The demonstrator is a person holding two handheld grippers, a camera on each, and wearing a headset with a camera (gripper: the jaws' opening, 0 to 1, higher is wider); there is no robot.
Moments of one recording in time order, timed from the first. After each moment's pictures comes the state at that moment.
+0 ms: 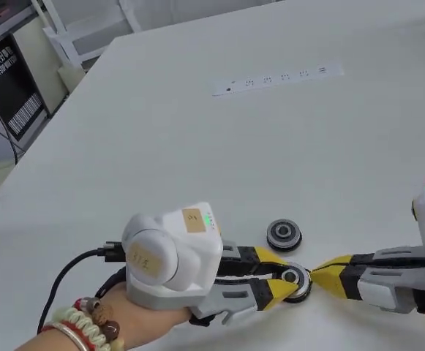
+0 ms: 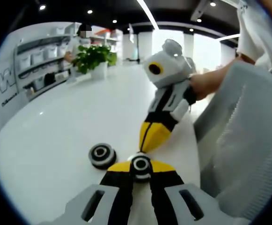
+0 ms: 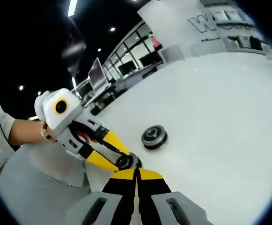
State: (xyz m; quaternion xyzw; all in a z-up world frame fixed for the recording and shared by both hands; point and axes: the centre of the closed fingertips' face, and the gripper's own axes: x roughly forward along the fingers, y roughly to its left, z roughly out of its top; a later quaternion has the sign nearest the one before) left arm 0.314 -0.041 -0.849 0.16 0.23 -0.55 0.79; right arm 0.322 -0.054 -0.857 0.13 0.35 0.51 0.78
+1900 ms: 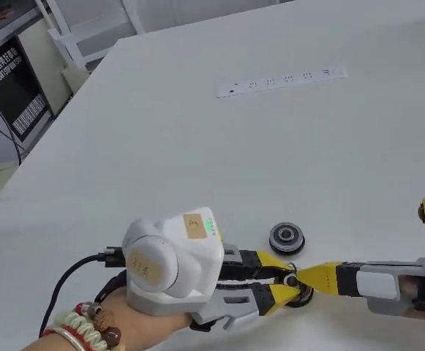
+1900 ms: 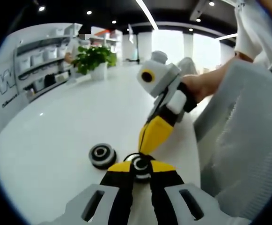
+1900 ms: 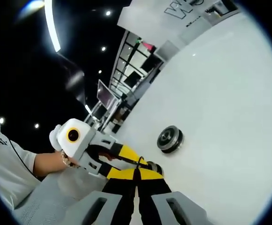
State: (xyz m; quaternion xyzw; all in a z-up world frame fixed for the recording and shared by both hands) left arm 0.315 -0.041 -0.849 0.17 0.23 -0.55 0.79; right arm 0.312 -0.035 -0.835 0.27 0.36 0.53 0.72
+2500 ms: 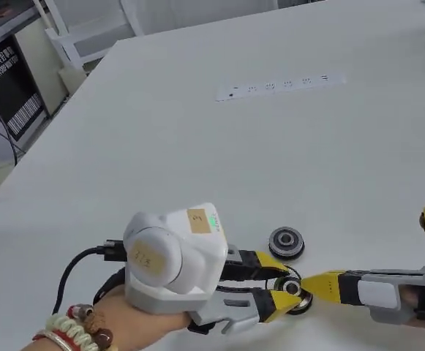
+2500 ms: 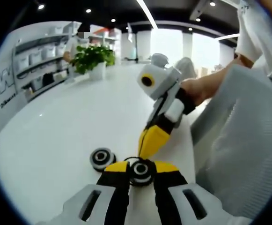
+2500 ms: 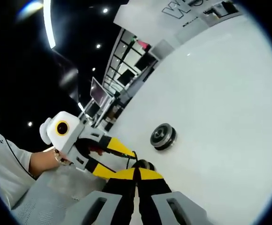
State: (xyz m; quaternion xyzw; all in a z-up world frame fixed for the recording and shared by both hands) left arm 0.313 -0.043 -0.832 0.17 0.23 -0.56 0.78; right arm 0.313 -0.041 -0.842 0.25 0.37 0.51 0.73
